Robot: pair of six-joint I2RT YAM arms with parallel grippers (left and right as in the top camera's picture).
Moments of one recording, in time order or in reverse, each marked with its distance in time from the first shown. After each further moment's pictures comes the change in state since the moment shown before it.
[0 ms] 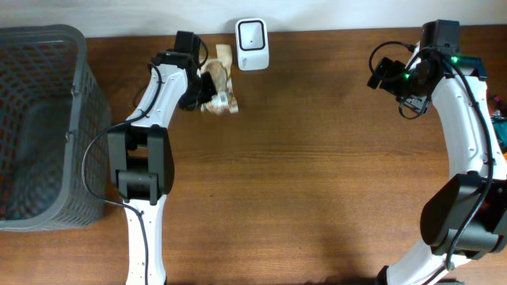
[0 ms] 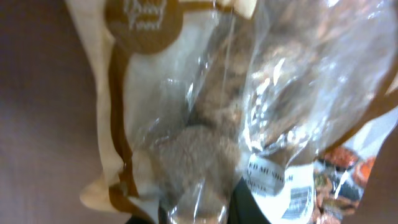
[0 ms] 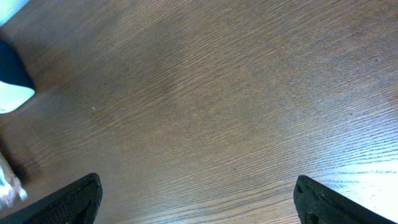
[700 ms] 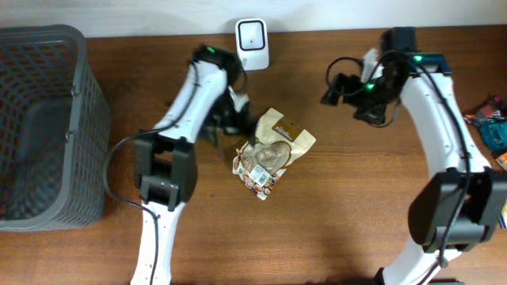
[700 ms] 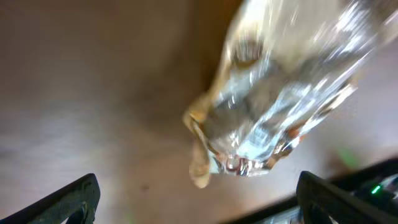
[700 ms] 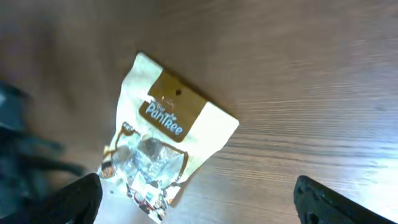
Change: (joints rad) left arm -0.166 -0.005 0.214 -0.682 0.171 0.391; right arm 0.175 0.042 -0.001 -0.153 -0.275 -0.096
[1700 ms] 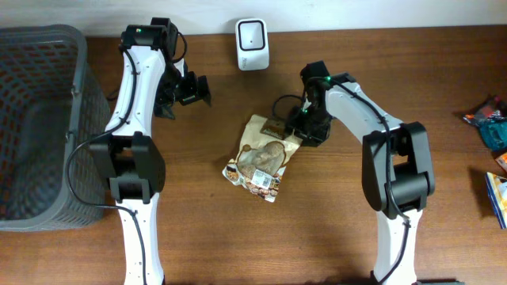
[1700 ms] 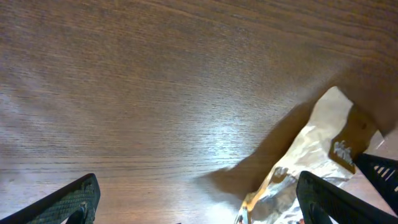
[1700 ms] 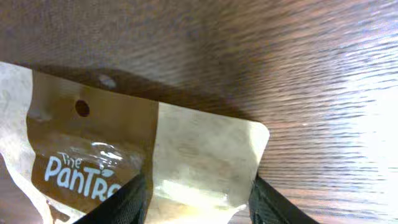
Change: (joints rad) left arm 0.236 0.000 0.103 0.111 -0.072 -0.235; right arm 0.238 0.305 -0.041 0.153 0.086 0.327
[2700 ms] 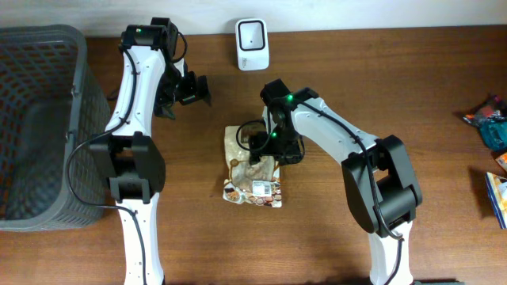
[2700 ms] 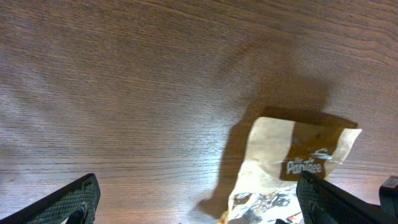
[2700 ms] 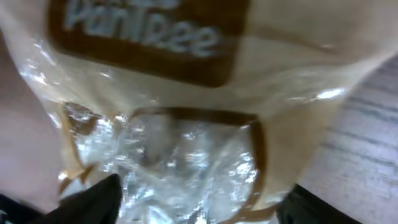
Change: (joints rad) left arm 0.000 0.000 0.000 0.002 0.000 0.000; right arm 0.217 -0.078 -0.065 -0.039 -0.047 -0.232
